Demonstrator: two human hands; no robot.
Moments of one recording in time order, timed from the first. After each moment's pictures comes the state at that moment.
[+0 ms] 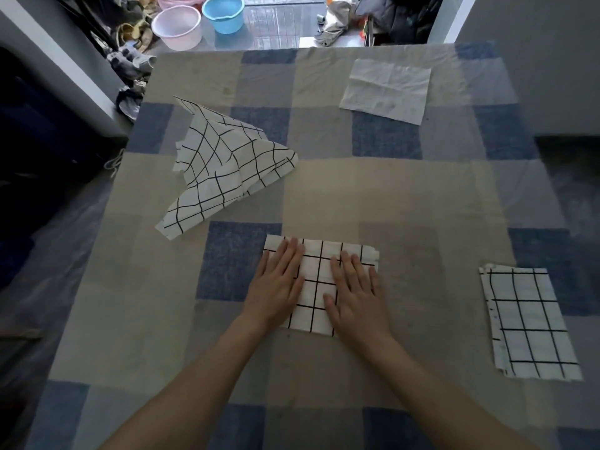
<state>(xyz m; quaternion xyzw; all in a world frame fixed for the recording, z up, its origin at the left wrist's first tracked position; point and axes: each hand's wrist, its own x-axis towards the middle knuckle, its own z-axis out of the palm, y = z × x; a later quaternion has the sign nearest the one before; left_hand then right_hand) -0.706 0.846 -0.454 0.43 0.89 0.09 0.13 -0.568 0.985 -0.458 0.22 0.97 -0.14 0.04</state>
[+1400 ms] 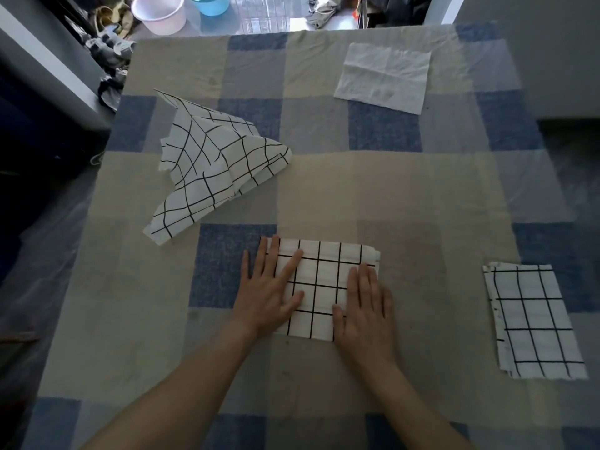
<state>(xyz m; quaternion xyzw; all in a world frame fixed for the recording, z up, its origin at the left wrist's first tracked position) -0.715 0.836 -0.458 0.44 0.89 0.04 0.11 -0.548 0.966 -0.460 0.32 0.94 -0.14 0.02</state>
